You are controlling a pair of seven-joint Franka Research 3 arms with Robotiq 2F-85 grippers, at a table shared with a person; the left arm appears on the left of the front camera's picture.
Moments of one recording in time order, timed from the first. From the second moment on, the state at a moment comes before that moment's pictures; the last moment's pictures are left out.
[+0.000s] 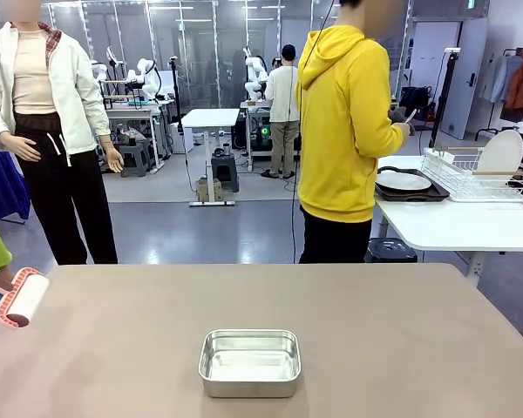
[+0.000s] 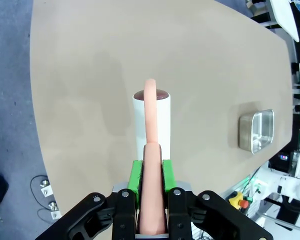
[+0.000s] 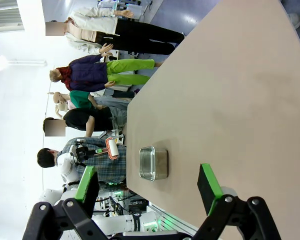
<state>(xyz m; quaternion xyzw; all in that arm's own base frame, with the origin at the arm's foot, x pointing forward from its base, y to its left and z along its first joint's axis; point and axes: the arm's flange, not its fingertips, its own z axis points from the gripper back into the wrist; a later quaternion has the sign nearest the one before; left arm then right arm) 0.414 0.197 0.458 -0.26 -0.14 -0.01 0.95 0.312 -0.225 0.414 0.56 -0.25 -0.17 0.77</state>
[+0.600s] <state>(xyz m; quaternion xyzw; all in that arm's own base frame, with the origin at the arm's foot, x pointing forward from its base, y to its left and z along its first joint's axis) 0.418 0.199 0.462 -0.26 -0.14 -0.01 0.95 0.312 -0.225 0.414 0.56 -0.25 -0.17 0.77</state>
